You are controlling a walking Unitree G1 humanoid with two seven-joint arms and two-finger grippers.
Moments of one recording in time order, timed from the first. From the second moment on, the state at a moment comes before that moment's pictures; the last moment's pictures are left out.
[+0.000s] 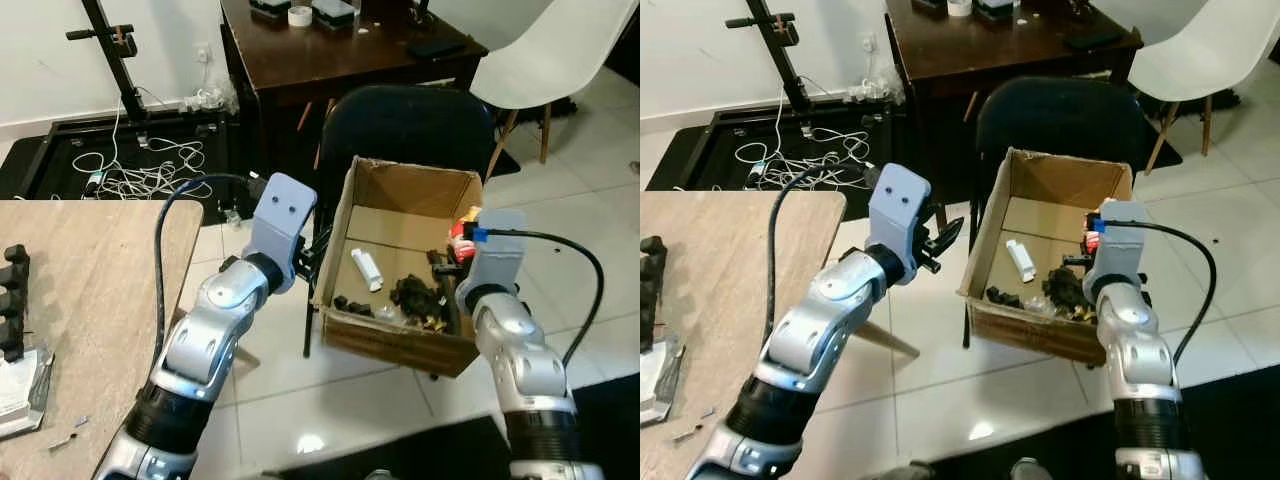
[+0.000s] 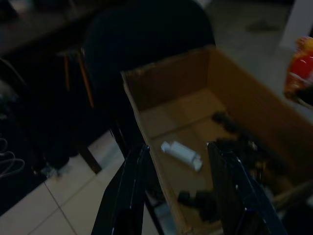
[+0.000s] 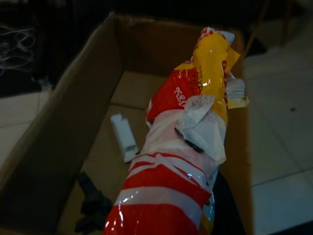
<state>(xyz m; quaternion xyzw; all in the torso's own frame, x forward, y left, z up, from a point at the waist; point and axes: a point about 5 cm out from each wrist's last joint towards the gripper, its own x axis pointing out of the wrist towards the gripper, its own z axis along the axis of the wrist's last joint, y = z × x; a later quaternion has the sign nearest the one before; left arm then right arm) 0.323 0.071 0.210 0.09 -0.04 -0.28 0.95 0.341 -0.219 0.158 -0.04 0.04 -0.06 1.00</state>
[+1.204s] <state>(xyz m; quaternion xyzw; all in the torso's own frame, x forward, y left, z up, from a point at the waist) 0.306 0.054 0.225 0.05 -0.09 -0.40 0.91 0.373 -0.273 0.182 -0.09 -0.04 -0.11 0.99</state>
